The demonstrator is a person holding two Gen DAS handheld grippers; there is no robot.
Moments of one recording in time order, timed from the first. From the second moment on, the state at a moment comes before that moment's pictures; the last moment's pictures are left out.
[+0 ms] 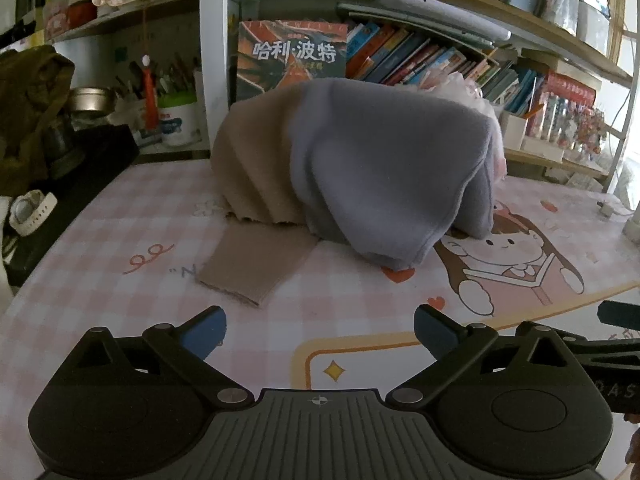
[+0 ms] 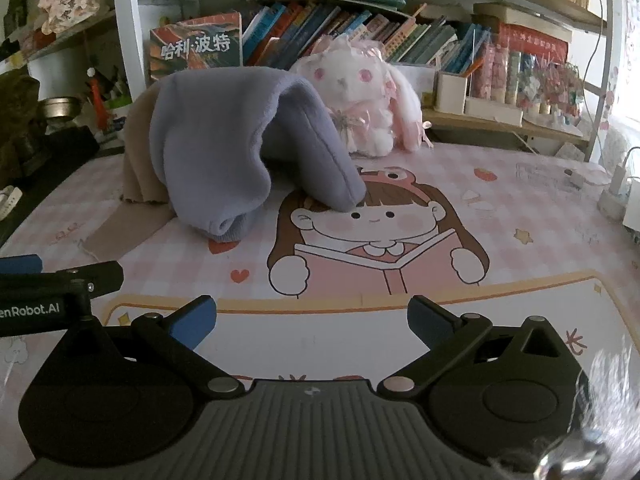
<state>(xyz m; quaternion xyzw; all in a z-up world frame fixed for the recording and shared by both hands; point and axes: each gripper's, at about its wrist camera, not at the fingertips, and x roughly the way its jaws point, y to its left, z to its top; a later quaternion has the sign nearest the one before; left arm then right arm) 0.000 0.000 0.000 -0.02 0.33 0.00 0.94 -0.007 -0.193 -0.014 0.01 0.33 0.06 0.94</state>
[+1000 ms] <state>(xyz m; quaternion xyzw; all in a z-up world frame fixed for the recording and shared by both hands) 0.000 0.003 -0.004 -0.02 0.34 0.00 0.94 -0.008 -0.192 -0.016 0.01 0.35 0.06 0.94</state>
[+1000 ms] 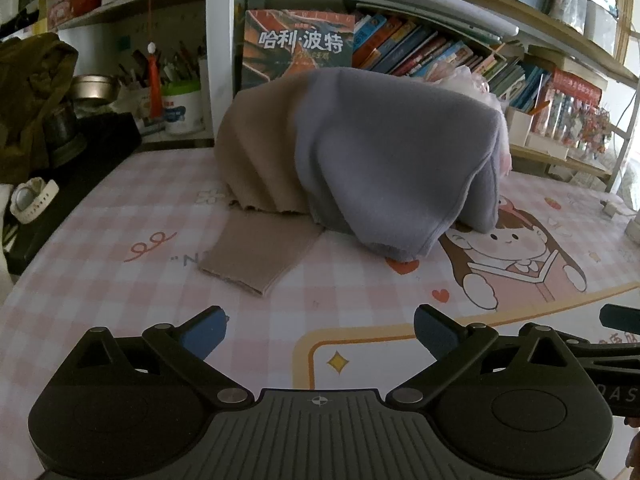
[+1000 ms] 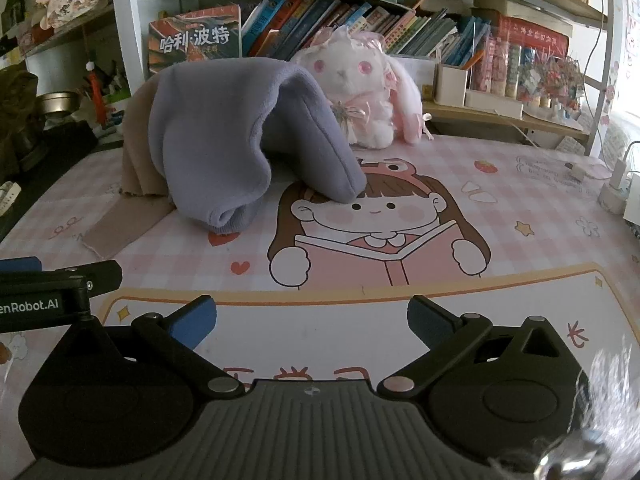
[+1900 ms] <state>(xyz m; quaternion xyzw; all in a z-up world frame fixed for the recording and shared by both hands) -0.003 0.005 -0.002 -0.03 0.35 0.01 0.94 -0.012 -0.190 -0.016 0.01 0.35 0.06 0.94</state>
